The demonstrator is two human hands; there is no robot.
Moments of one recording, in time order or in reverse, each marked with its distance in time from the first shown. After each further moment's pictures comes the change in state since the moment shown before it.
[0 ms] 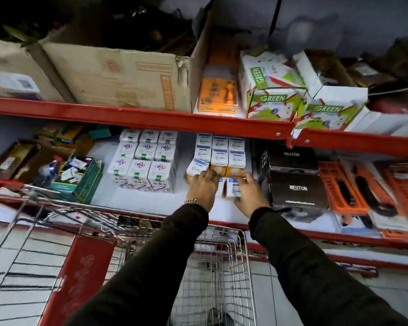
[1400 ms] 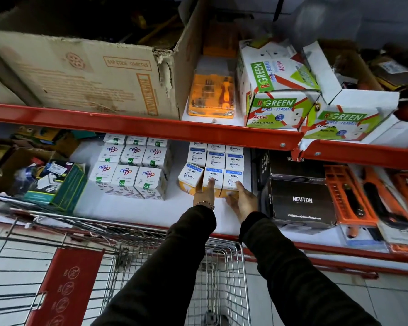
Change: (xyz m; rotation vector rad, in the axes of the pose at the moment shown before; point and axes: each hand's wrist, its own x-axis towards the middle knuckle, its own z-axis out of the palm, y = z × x) left_hand 0.066 0.021 0.054 -1.611 -0.095 -1.036; right_hand 0.053 0.013 0.047 1.649 0.126 0.799
